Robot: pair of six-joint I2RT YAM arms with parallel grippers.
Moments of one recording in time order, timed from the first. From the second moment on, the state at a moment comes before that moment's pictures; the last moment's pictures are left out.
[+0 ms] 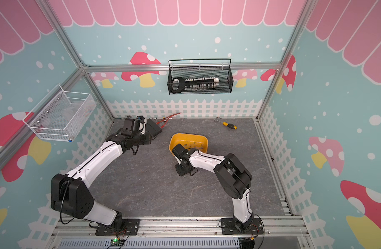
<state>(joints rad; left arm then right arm) -0.26 1.53 1.28 -0.54 0.00 -0.21 0.80 1.93 1.30 -0.64 -0.03 0.26</state>
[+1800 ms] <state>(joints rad) -0.26 1.53 1.27 -0.53 0.00 -0.21 0.80 1.95 1.31 -0.65 0.03 0.27</state>
